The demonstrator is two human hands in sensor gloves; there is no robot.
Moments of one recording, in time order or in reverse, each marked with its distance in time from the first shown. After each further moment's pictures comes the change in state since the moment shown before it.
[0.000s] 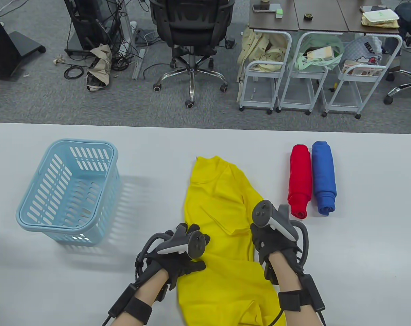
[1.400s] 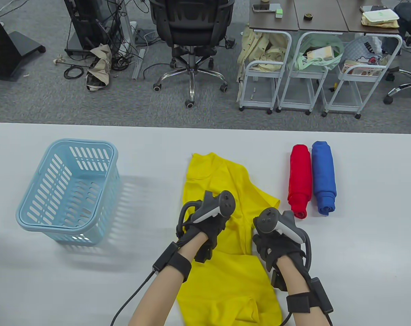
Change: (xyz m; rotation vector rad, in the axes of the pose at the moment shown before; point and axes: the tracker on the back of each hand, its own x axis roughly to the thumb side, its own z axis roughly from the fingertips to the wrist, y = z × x) left_hand 0.019 0.093 -0.061 0.370 0.163 0.151; right_hand -0.035 0.029 -0.009 0.141 0.143 -0.041
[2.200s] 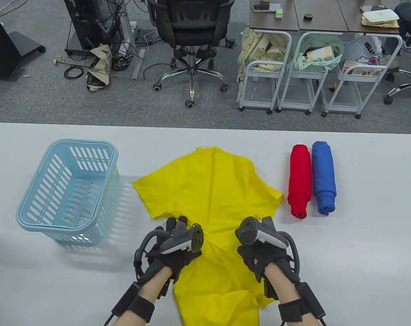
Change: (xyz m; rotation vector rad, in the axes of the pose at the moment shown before) left_hand -0.068 -0.041 0.081 -0.238 0.142 -0.246; right_hand 0.035 0.011 0.013 0.048 -0.096 0.137
